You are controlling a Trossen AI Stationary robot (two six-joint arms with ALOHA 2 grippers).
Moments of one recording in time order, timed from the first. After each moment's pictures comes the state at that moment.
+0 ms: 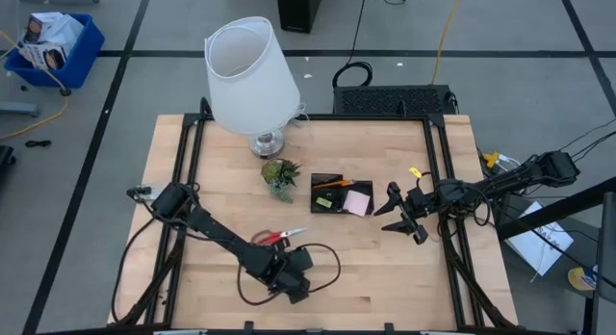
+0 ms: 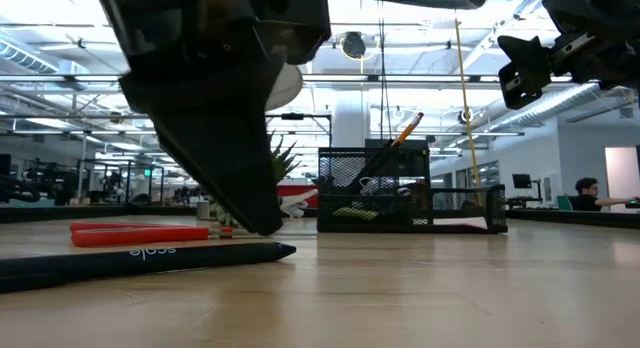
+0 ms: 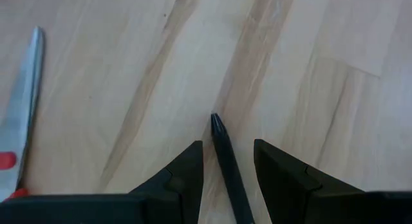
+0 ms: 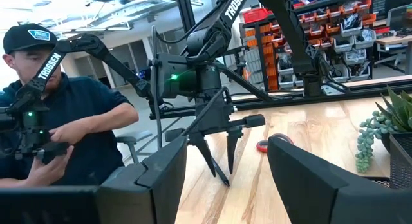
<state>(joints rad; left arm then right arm) -0.53 2.08 1.45 -0.57 -0.29 -0.86 0.18 0.72 0.01 0.79 -0.18 0.25</state>
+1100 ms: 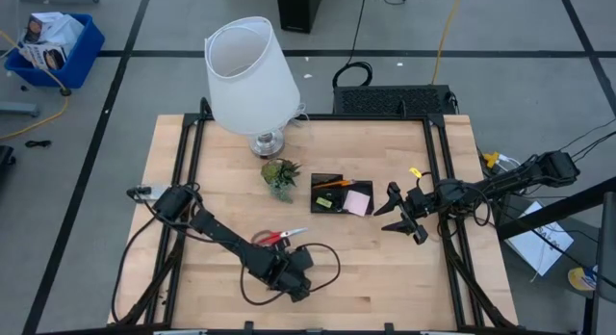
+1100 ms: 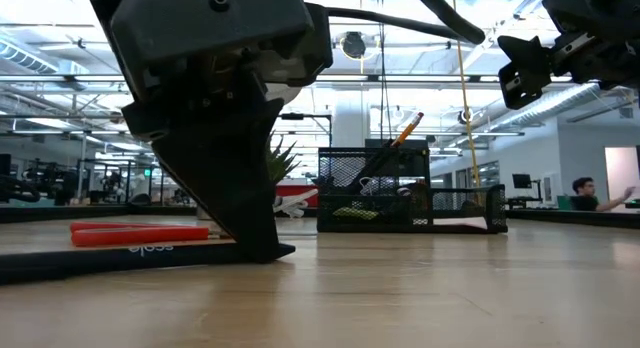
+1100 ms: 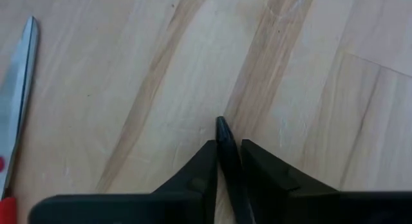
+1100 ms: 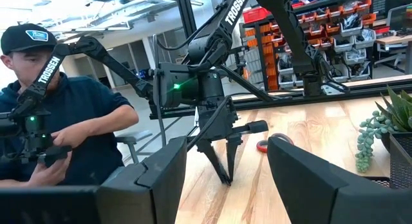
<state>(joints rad) -0.53 2.11 1.43 -0.55 -0.30 -0.87 0.19 0.72 0.01 0.79 -0.18 0.25</state>
